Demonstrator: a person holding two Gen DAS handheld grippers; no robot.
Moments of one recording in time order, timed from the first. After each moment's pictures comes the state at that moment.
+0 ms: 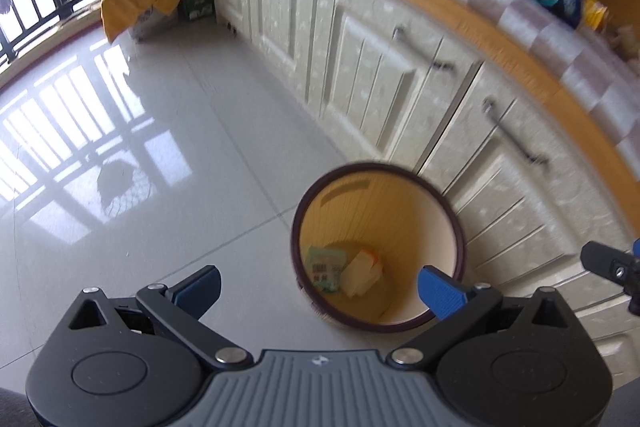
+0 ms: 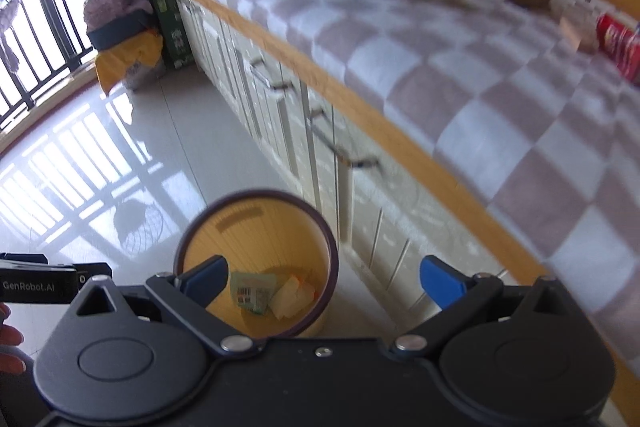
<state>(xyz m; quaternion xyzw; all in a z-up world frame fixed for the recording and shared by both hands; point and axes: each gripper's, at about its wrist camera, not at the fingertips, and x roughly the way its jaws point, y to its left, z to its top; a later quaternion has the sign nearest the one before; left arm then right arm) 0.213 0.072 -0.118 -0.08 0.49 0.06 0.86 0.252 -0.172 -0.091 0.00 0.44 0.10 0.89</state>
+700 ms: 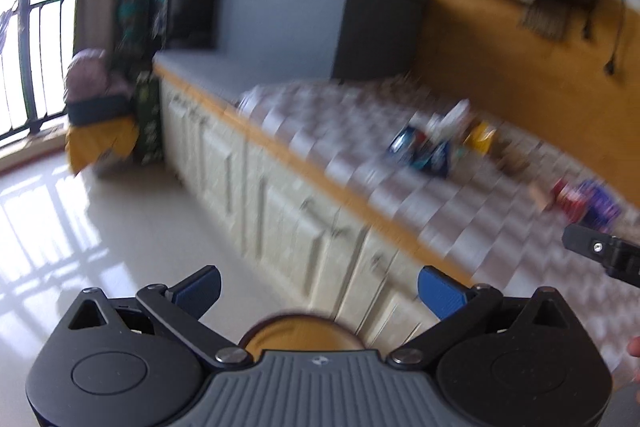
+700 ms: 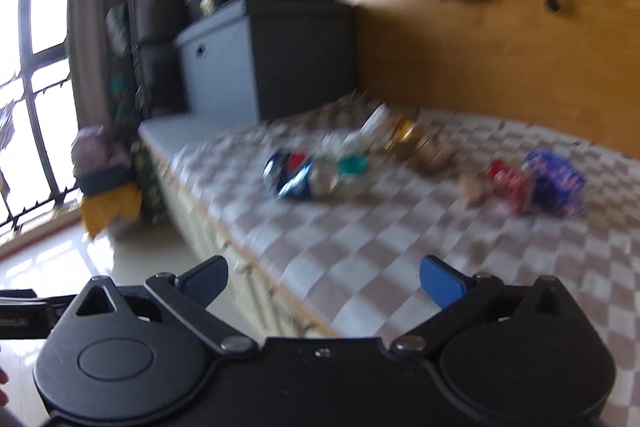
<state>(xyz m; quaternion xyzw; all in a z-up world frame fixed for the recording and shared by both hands) 0.193 0.022 -0.003 -0.07 0.29 -0.01 0.96 0.208 -0.231 0.018 0.05 0.22 0.02 0.97</state>
